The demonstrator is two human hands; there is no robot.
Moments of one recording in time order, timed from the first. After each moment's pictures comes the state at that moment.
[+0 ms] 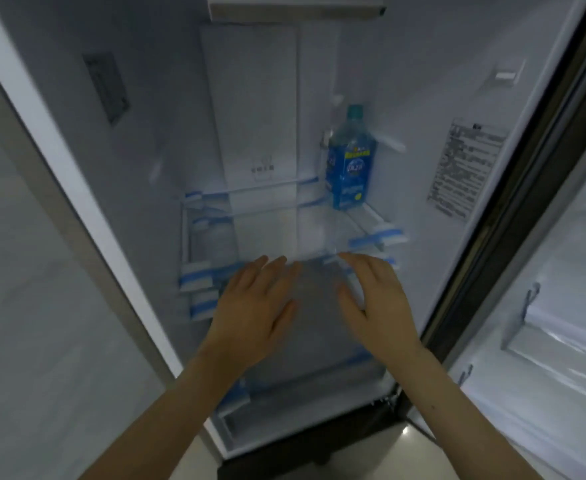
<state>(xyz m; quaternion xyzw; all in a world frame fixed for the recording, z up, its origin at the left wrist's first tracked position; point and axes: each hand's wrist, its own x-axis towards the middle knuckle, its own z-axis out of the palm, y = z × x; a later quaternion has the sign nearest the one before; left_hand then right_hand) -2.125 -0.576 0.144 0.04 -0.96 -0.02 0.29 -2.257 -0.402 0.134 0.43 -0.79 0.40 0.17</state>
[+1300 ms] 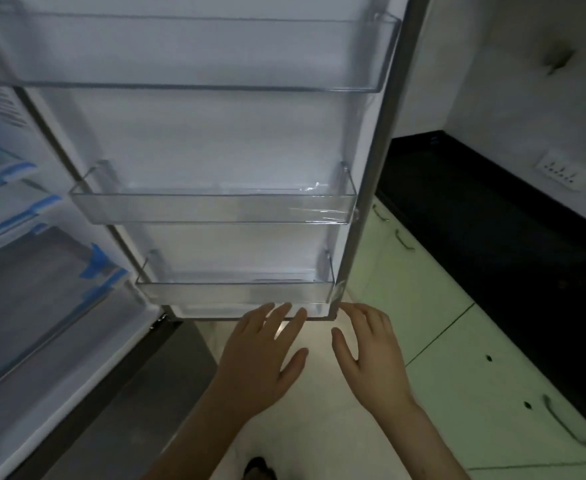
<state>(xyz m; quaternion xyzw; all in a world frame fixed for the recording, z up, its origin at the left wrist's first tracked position) -2.089 -0.092 0.054 -0.29 -0.94 -0.15 0.13 -2.065 0.106 0.037 0.02 -0.94 0.30 0.17</state>
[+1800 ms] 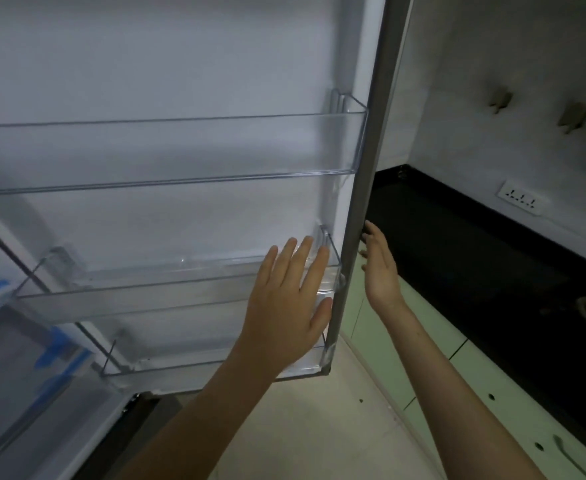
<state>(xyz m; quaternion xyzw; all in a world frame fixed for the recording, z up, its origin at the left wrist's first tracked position) -2.224 -0.025 0.147 -0.32 -0.90 -0.09 0.27 -2.255 0.152 0.127 -0.15 -0.74 0.63 0.19</state>
